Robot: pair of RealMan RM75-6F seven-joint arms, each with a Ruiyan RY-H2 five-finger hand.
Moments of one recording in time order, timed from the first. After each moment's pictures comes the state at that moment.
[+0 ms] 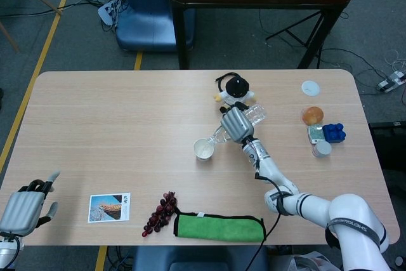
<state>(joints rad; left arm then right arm) -0.10 -1.13 0.03 -1.65 1.47 1.39 0.30 0.98 -1.77 0.16 -0.98 -1.09 0.88 -1.10</state>
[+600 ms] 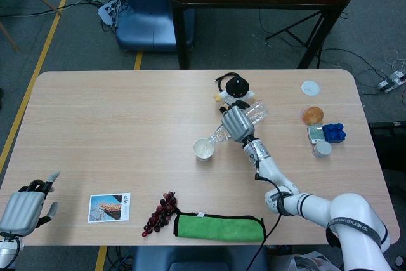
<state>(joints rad) -0.10 -1.13 0.03 -1.65 1.47 1.39 0.31 0.99 -1.76 0.15 -1.00 -1.07 0.91 -1.16</state>
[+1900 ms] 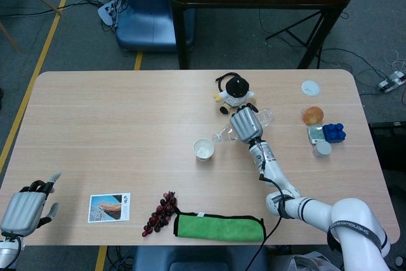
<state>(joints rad) -0.10 -1.13 0.03 -1.64 1.47 1.38 0.31 0.93 -1.79 0.18 -0.96 -1.02 0.93 -1.00</state>
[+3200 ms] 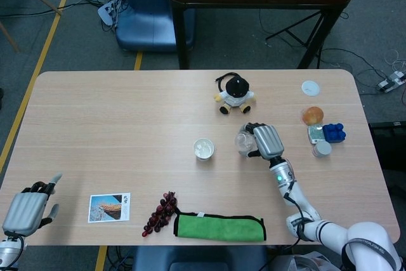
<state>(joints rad) -0.11 -1.15 0.03 -1.62 1.45 1.36 0.33 0.67 -1.83 0.15 -0.88 -1.36 1.13 0.28</state>
